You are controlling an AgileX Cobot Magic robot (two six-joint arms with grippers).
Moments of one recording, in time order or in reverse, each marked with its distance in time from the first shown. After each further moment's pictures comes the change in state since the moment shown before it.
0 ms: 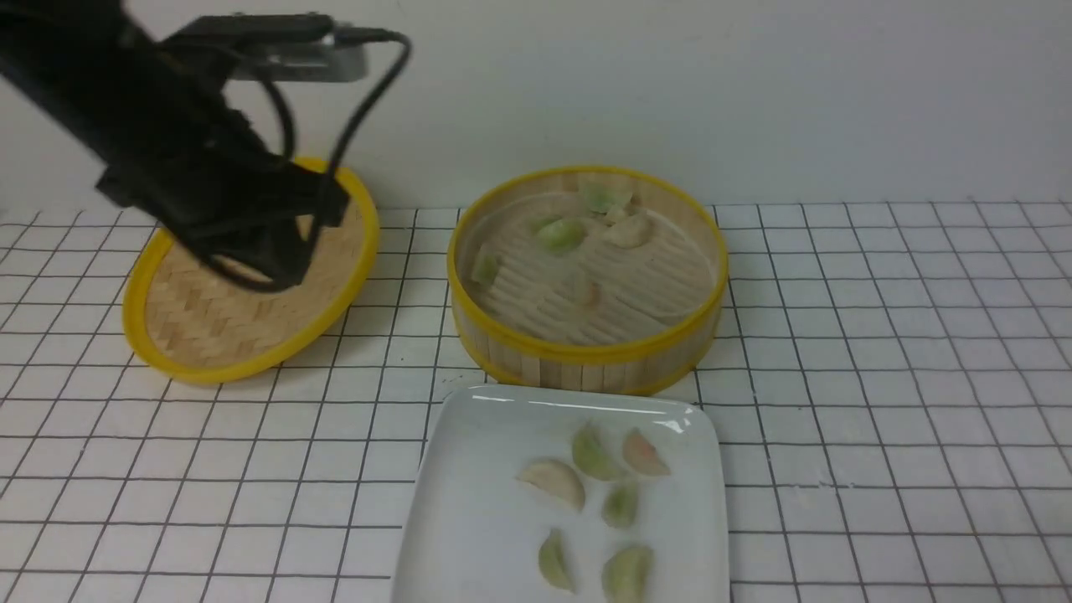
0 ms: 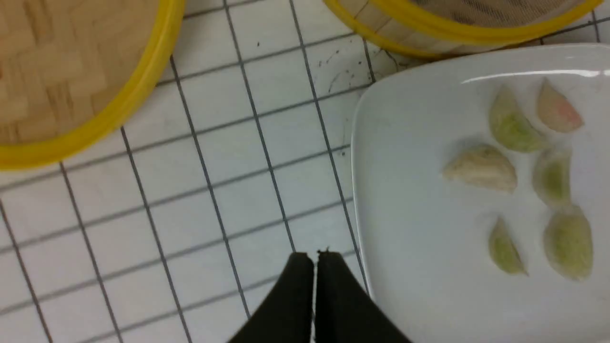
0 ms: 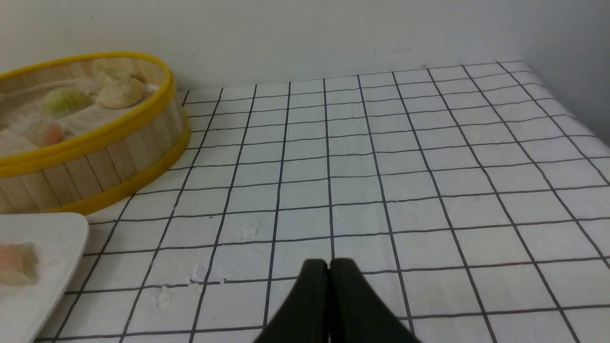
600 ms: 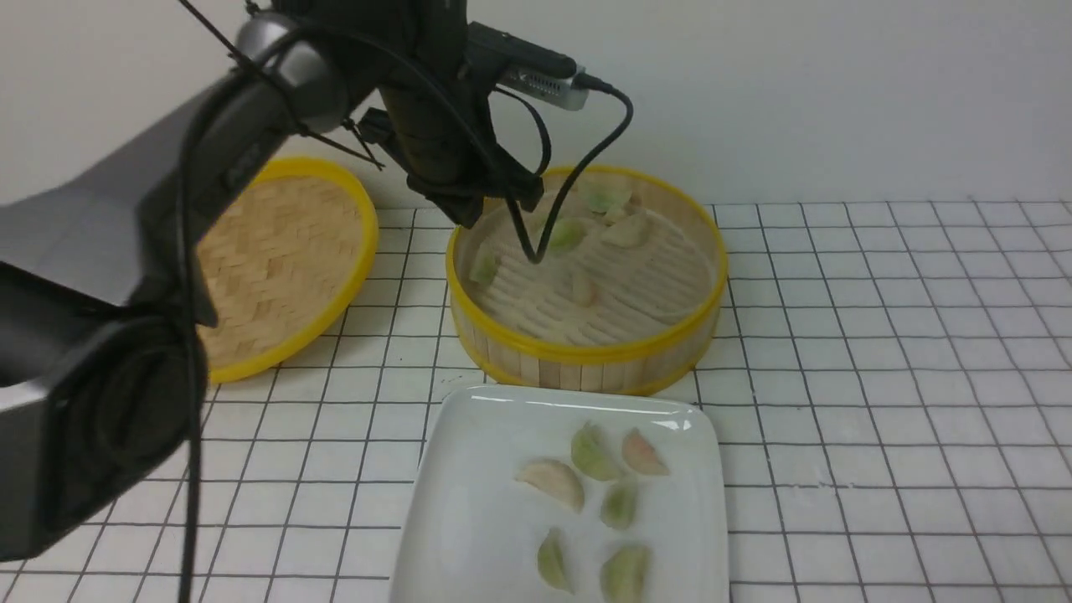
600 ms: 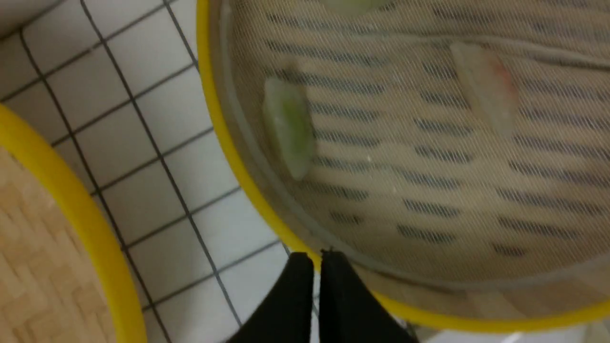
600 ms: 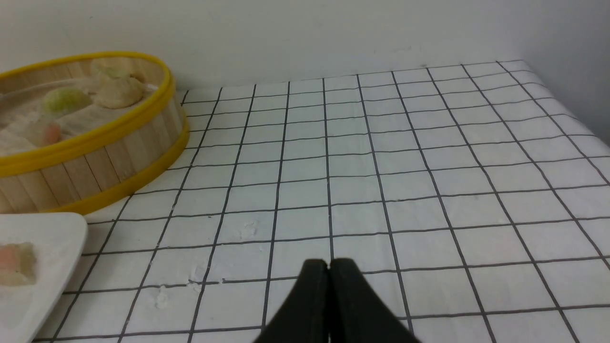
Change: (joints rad) right arm 0.000 0.000 0.000 -0.001 0.000 0.000; left arm -0.178 0.603 -0.675 0.226 0.004 -0.016
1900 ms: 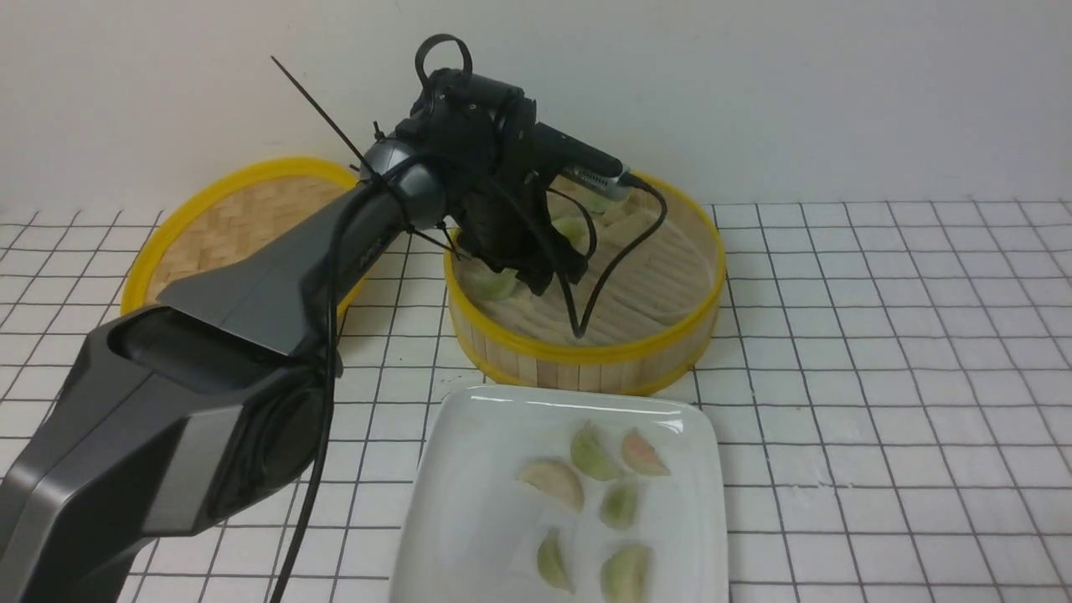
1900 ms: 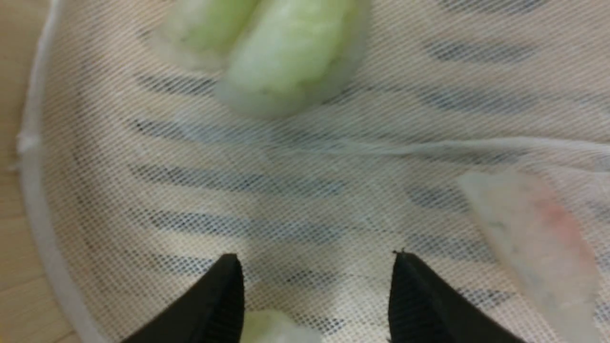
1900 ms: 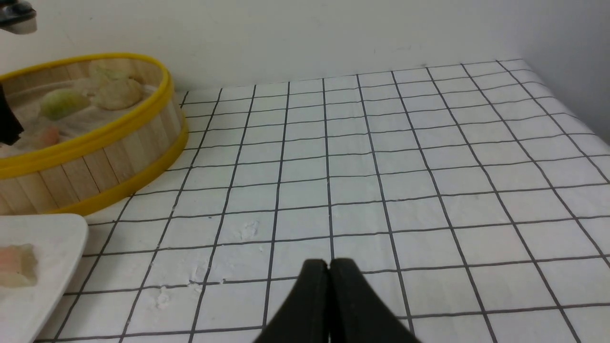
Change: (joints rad) right arm 0.000 0.000 0.000 0.000 0.000 0.004; left arm -0.032 0.273 -0.145 -0.018 -0.128 0.056
